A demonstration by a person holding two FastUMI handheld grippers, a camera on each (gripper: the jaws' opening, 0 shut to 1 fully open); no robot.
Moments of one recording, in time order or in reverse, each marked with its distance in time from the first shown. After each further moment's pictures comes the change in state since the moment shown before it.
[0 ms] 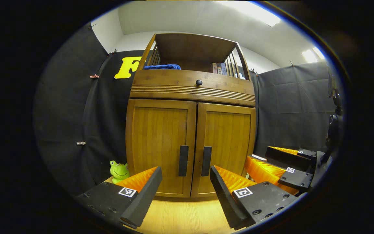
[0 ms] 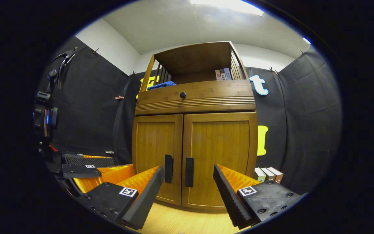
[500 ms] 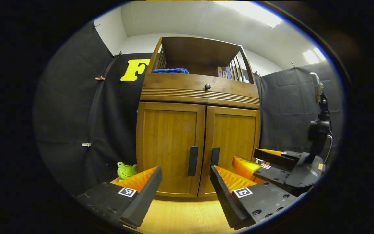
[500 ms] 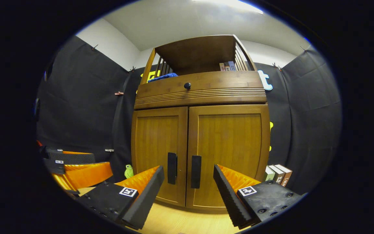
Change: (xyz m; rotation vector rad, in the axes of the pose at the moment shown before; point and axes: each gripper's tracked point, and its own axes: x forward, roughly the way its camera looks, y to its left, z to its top) left arm -0.025 0.035 0.002 0.004 -0.019 0.031; right arm 0.025 0.007 -0.015 -0.008 0.034 -0.005
